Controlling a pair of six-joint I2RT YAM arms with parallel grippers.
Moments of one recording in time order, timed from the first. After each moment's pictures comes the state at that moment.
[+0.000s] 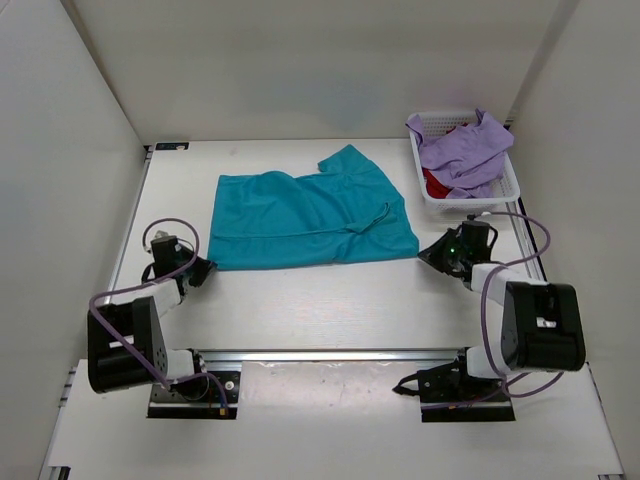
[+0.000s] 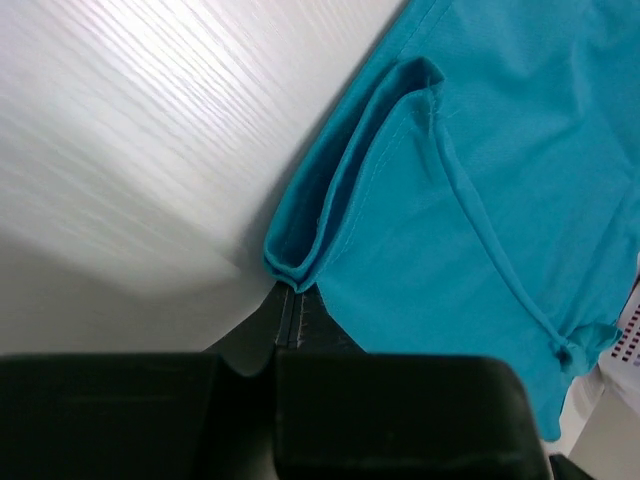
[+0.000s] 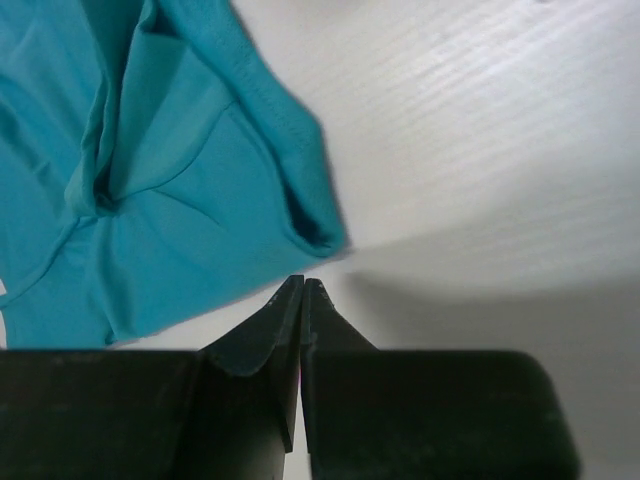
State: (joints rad) left arm 0.18 1.34 0.42 0.15 0.17 -0.83; right arm -0.05 1.43 0.53 0.16 -0.28 0.71
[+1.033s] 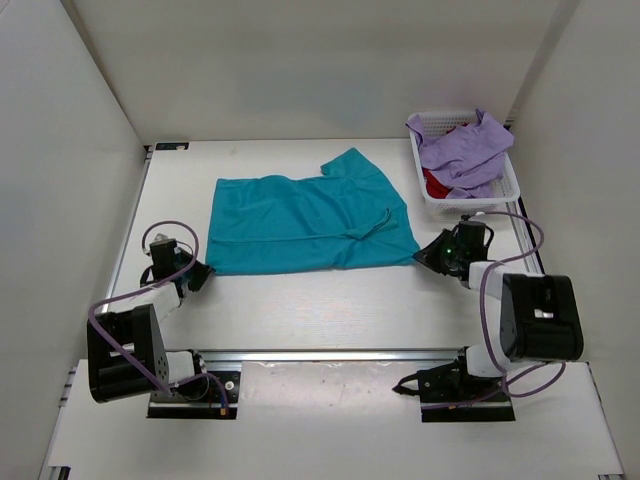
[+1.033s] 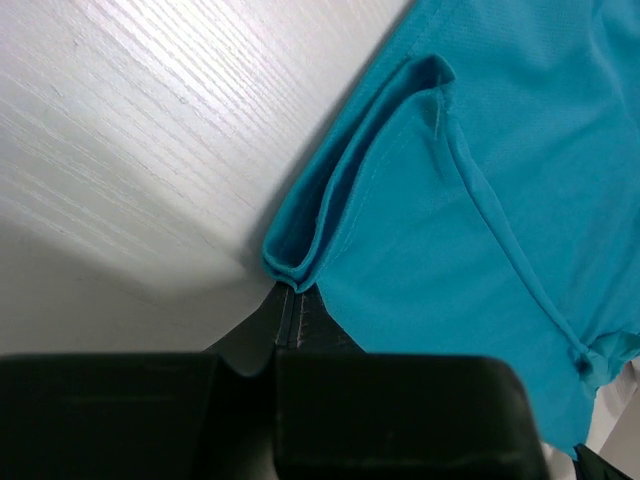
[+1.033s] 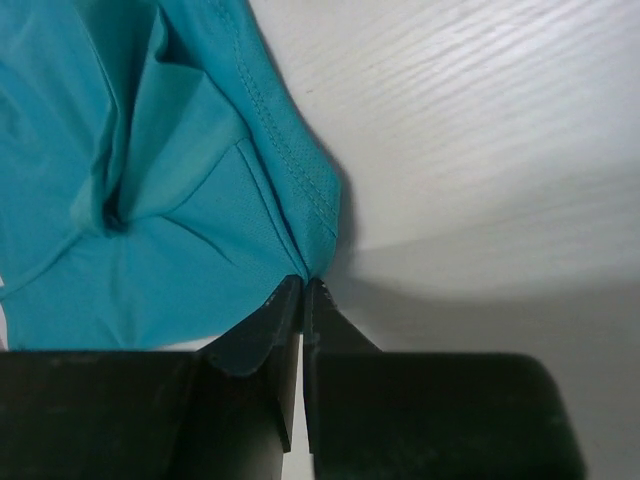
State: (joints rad) left arm 0.20 1.28 0.40 0.07 0.16 -0.78; right arm -0.04 1.48 0.53 0.19 -0.31 0.69
